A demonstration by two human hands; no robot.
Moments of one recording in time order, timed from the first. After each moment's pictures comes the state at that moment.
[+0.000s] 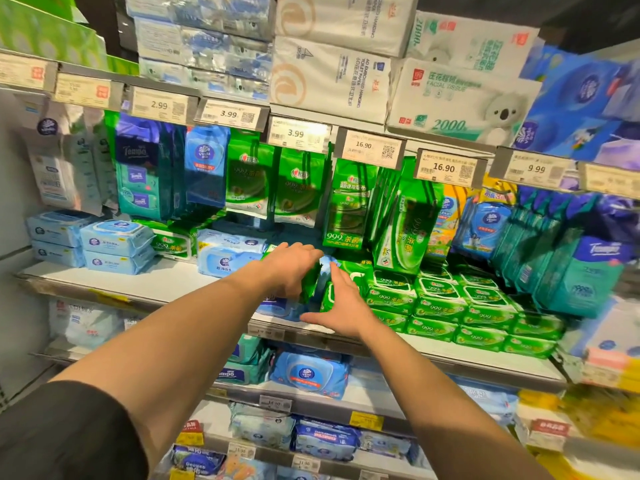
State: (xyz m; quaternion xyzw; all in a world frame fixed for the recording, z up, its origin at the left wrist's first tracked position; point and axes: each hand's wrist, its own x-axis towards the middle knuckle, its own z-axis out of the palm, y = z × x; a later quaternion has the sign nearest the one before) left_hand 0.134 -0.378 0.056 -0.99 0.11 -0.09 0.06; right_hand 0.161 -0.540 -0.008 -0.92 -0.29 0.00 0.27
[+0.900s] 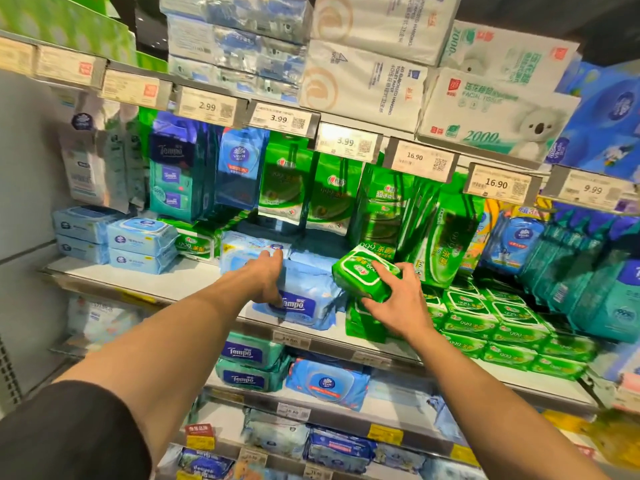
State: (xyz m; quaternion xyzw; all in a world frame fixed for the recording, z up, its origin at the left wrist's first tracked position) left_hand 0.129 -0.275 0.015 -0.98 -0.11 -0.01 -0.14; right_hand 0.169 -0.553 0.016 -0.93 -0.22 -0.17 0.24
